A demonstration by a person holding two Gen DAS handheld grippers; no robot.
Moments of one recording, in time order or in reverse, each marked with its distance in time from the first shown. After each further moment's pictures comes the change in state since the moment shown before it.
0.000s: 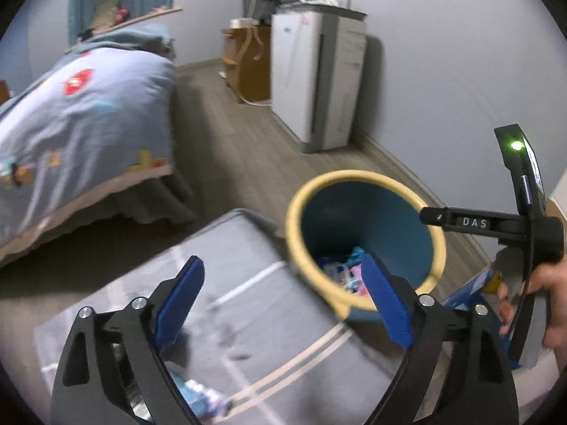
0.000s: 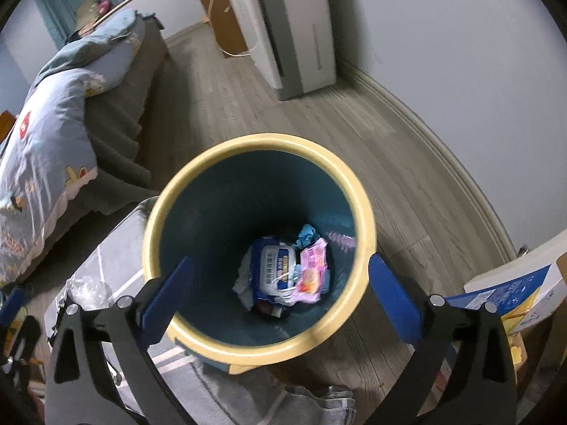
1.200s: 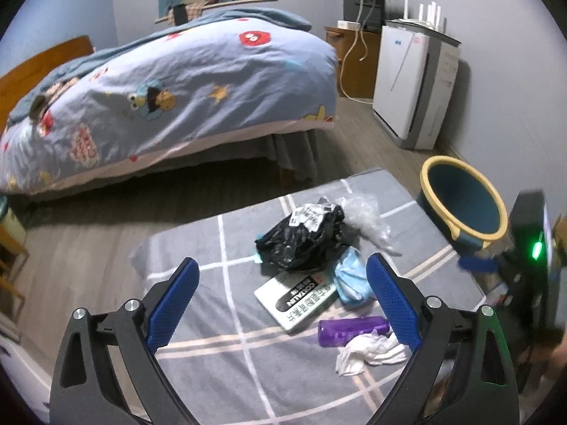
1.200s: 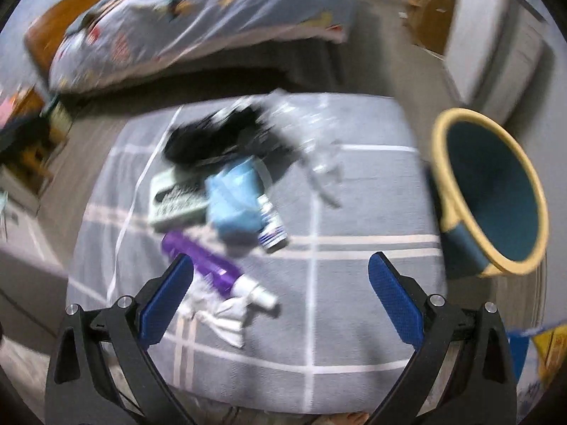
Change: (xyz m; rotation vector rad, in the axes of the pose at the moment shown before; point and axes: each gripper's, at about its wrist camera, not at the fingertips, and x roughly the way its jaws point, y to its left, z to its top) left arm -0.135 0.161 -0.111 -0.205 0.026 0.247; right arm -0.031 0.232 -0.197 -0.660 0.145 0.243
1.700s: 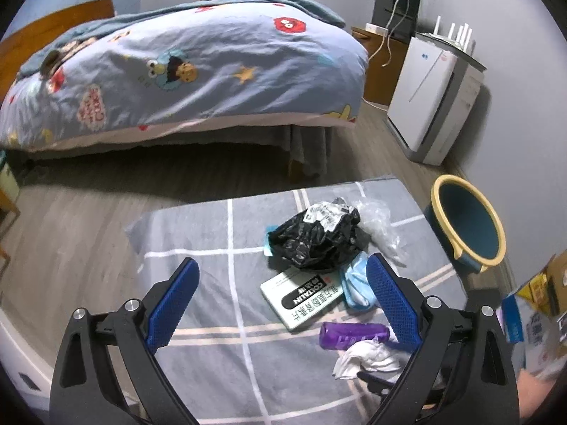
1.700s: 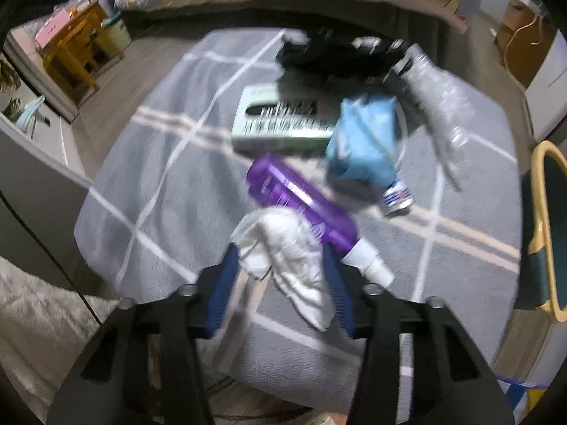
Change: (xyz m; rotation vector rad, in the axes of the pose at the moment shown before) left arm 0.010 0.032 0.000 -0.145 0.039 -0.021; right arm 0.045 0.072 -0.032 -0.270 0.171 0.141
